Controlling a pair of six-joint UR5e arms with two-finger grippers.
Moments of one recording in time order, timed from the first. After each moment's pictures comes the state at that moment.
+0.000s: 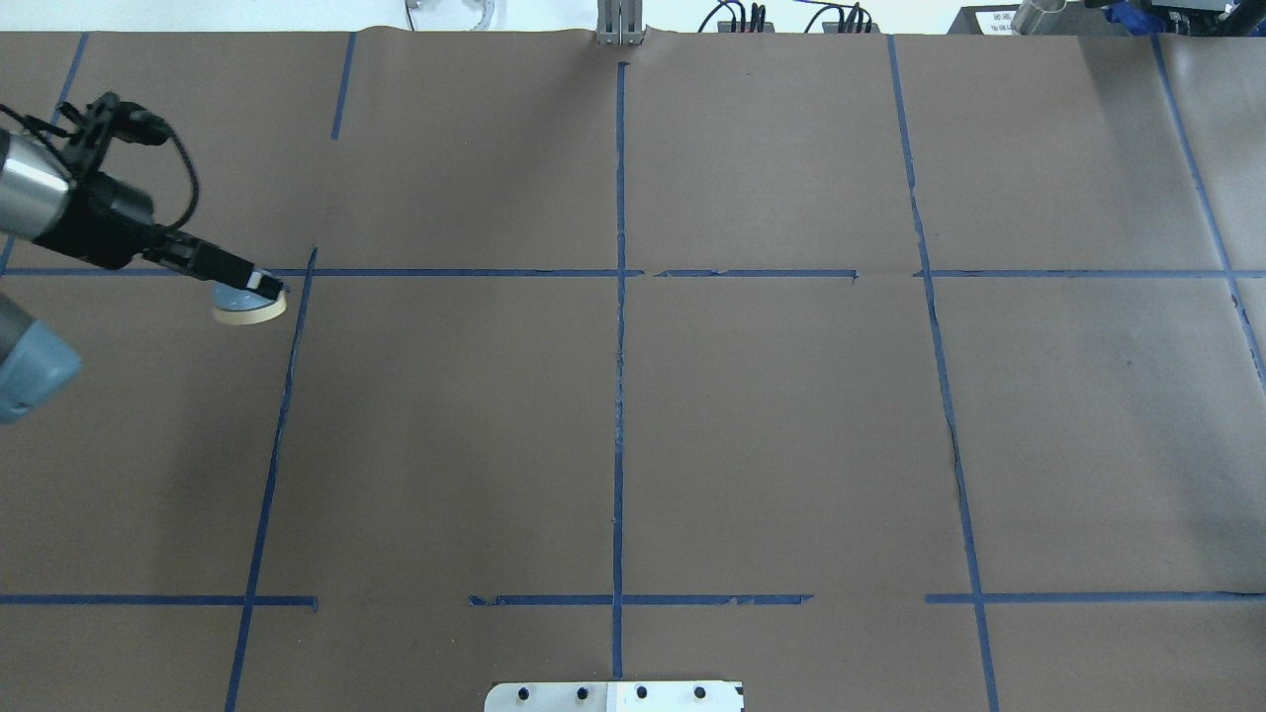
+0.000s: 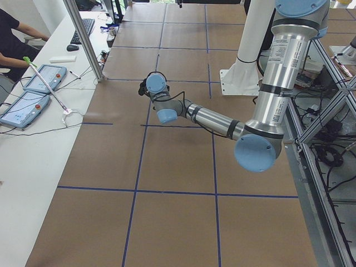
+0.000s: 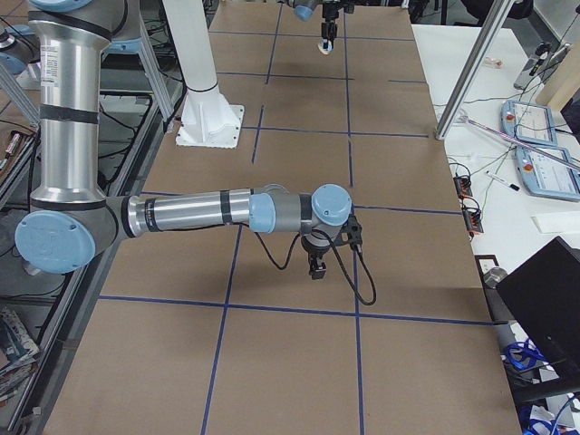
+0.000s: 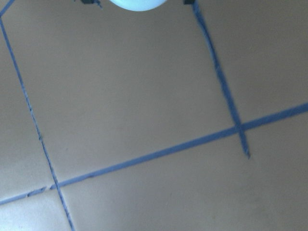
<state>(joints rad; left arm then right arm) -0.97 -1.83 -1.65 -2.40 -2.41 -0.79 1.44 -1.66 1.78 -1.67 2.48 -0.11</state>
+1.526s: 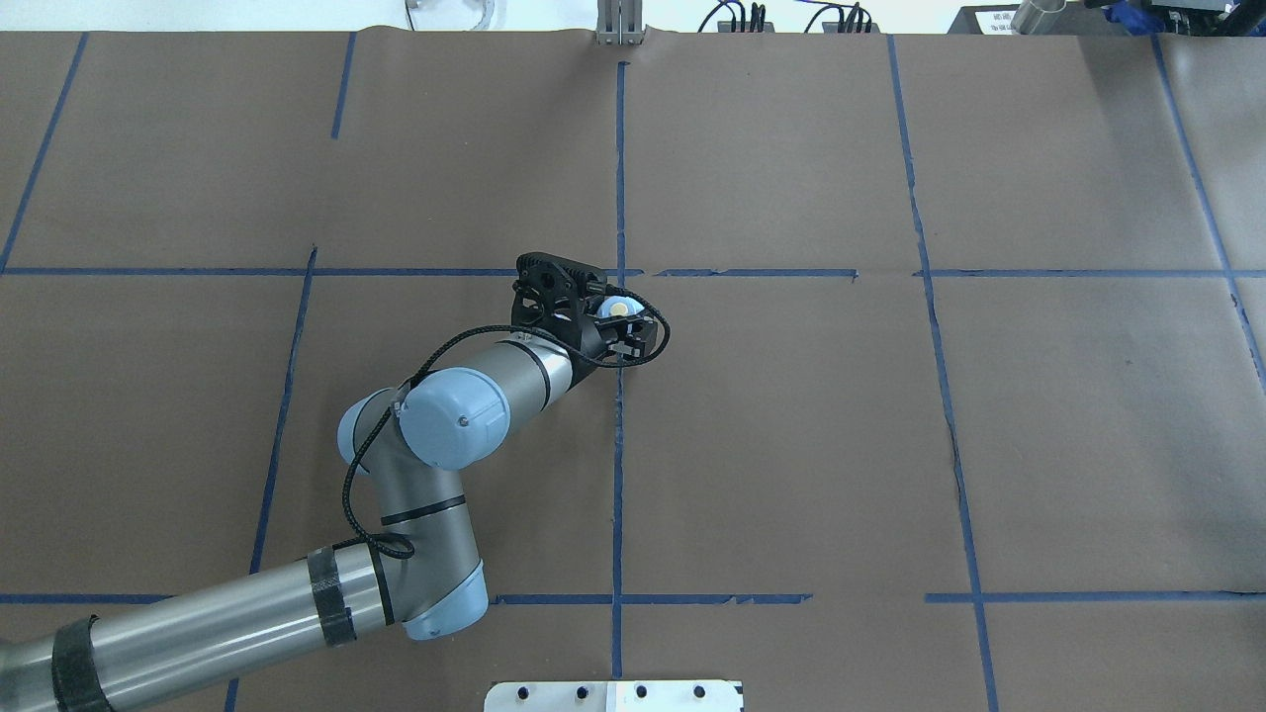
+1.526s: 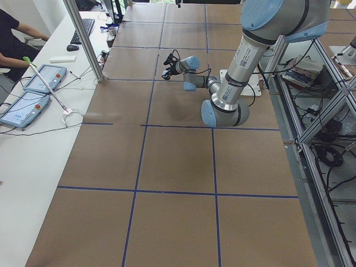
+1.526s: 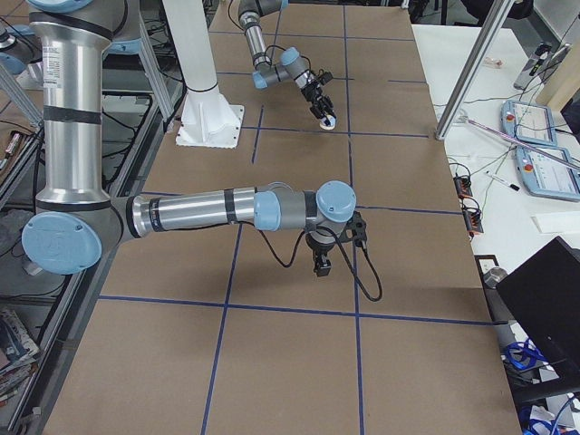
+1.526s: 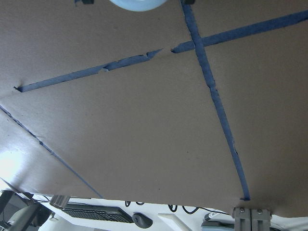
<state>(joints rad) -0.39 -2.27 -1.30 -2.59 -1.27 -0.98 1.44 -1.63 1.78 -1.67 2.48 -0.11</state>
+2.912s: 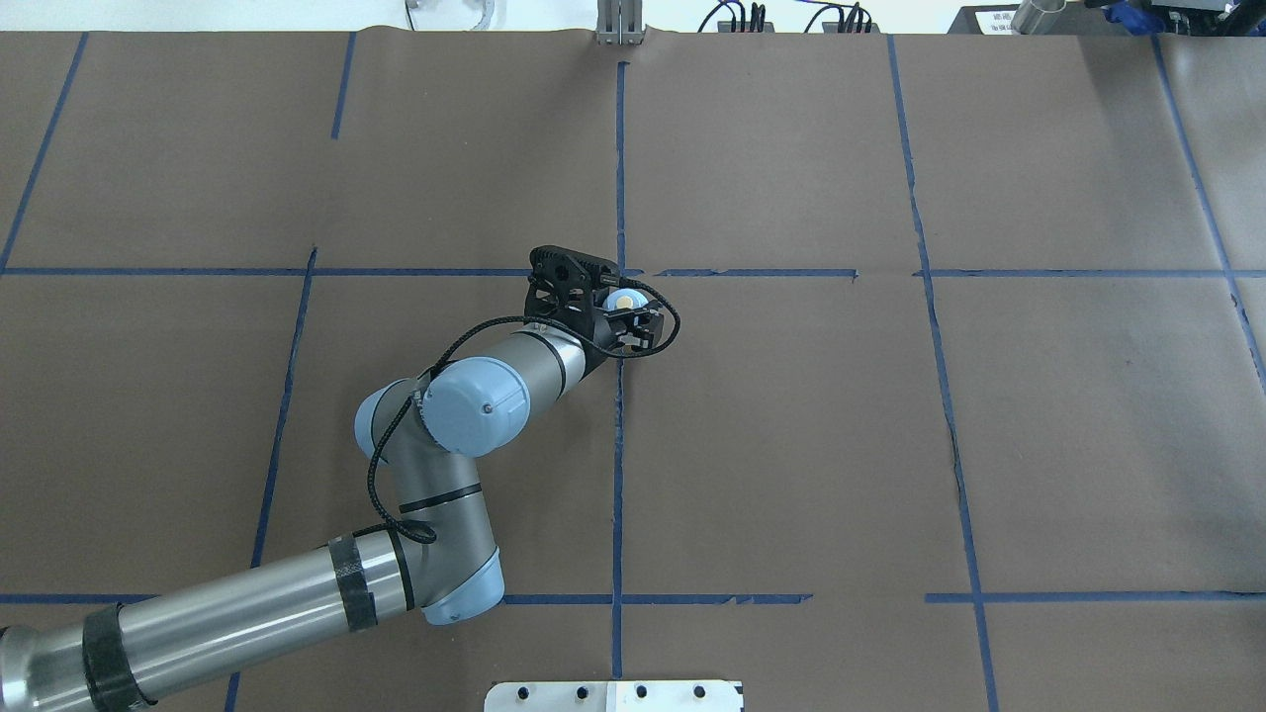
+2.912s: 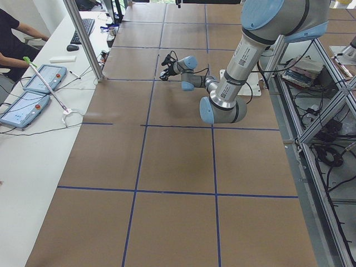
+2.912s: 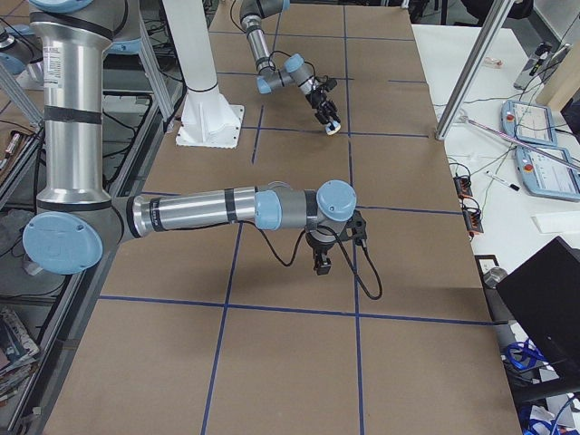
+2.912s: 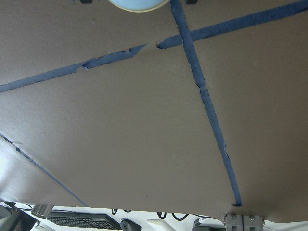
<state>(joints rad) -0.40 -2.31 -1.22 -2.59 -1.27 -0.98 1.43 -1.63 1.78 -1.67 2.48 -0.11</state>
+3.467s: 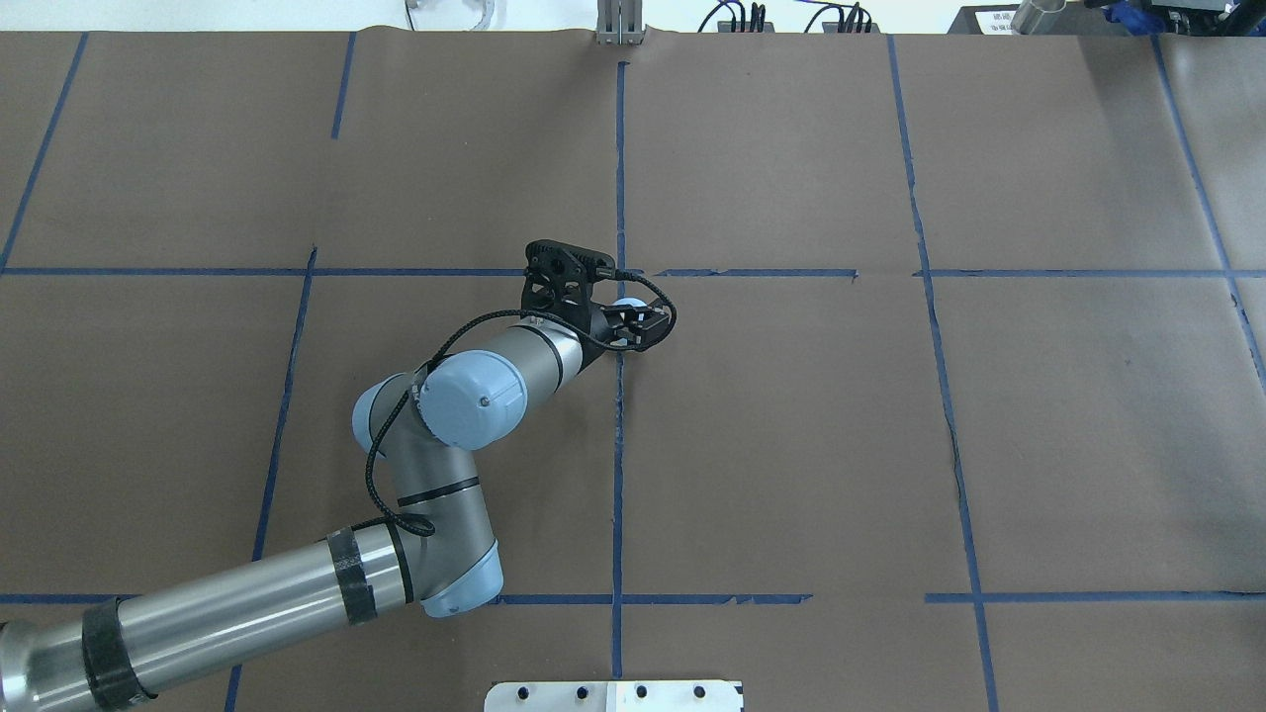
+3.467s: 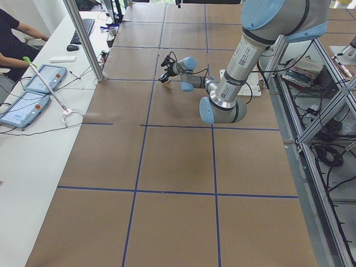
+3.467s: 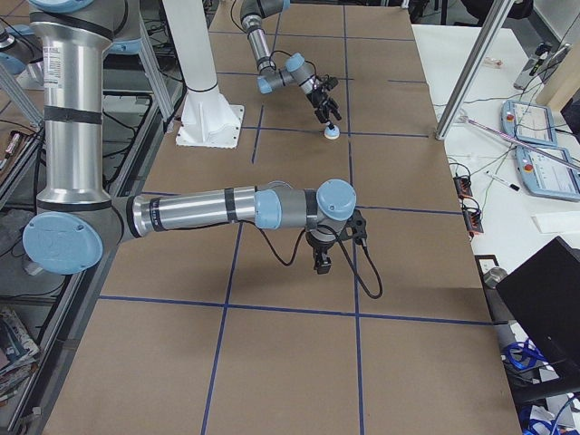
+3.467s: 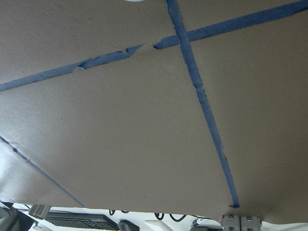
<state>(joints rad) -0.41 -2.32 -1.23 -2.59 -1.27 -0.98 1.43 -1.63 1.79 -1.67 2.49 -0.11</state>
